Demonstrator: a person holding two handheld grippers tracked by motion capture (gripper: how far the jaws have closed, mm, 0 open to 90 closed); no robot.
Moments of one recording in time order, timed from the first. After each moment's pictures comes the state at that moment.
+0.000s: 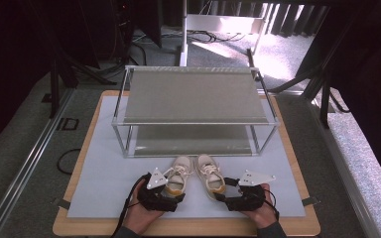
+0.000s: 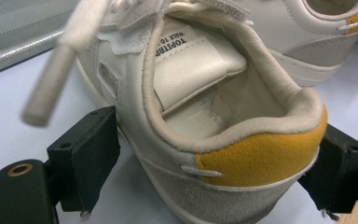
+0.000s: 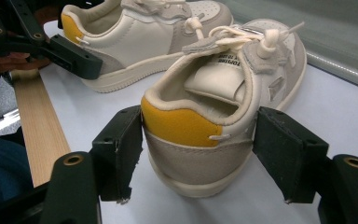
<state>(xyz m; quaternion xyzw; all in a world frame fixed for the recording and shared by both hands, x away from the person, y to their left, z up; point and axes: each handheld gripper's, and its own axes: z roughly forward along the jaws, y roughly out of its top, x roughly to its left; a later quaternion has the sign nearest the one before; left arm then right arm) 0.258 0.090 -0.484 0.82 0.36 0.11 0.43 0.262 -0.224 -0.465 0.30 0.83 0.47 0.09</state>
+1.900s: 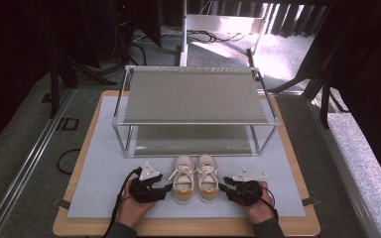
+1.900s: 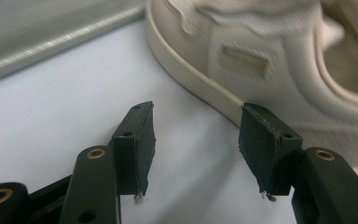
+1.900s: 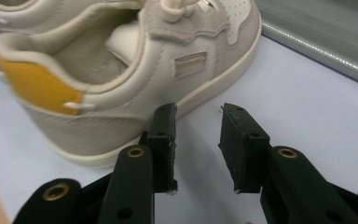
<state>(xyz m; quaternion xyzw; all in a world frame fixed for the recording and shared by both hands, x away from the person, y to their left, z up) 0.278 0.118 -0.482 0.81 0.41 0.12 0.41 0.276 -0.216 -0.475 0.34 0.84 0.39 0.16</state>
